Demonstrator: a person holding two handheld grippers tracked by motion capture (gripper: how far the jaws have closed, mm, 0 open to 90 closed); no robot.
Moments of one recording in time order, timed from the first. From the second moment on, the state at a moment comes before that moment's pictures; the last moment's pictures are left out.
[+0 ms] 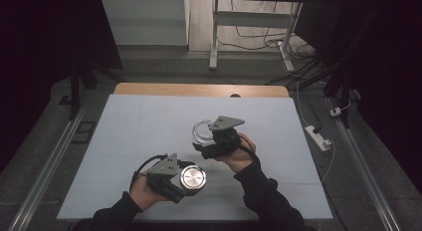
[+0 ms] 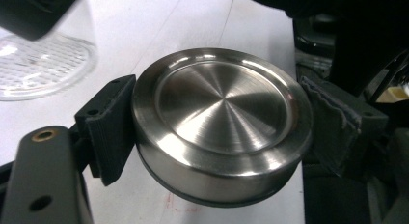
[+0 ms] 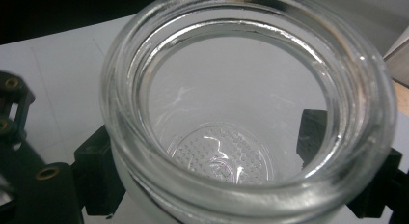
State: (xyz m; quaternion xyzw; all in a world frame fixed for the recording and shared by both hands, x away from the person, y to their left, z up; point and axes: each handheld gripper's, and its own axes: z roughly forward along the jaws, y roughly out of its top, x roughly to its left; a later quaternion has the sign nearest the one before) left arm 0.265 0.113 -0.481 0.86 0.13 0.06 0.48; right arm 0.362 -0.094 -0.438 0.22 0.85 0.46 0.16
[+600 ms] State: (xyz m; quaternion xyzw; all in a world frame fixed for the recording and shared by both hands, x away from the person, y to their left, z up) left arm 0.277 0.086 -0.511 0.89 0.11 0.05 0.44; right arm 0.386 -0.087 -0.452 0.24 0.85 0.44 0.17
